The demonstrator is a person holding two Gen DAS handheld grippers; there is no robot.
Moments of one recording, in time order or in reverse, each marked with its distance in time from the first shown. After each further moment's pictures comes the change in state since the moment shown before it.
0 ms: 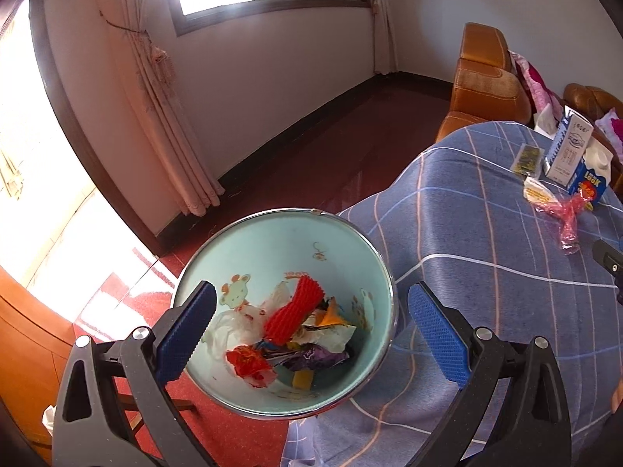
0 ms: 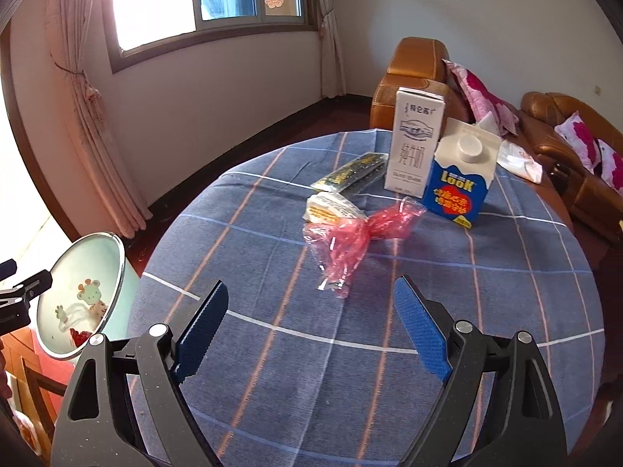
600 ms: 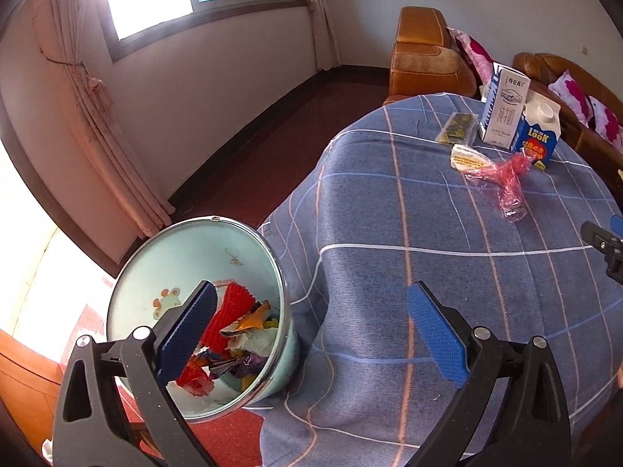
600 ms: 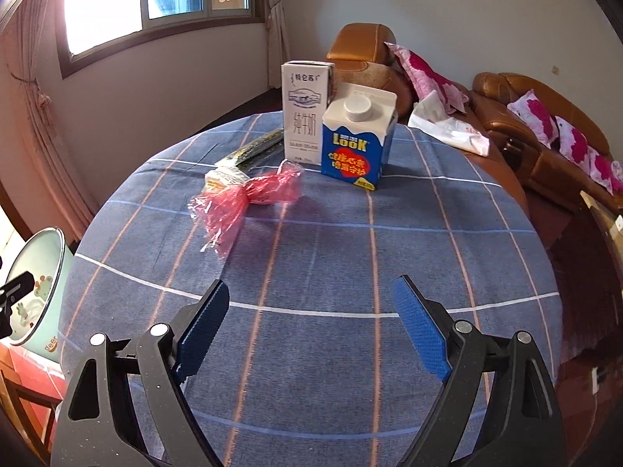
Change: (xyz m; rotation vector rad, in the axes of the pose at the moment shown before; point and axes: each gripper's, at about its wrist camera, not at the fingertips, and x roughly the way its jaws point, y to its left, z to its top) left arm 0.004 -0.073 -0.007 0.145 -0.003 -0.133; right arm -0.012 -0.074 -0.028 0.079 0.038 -0.157
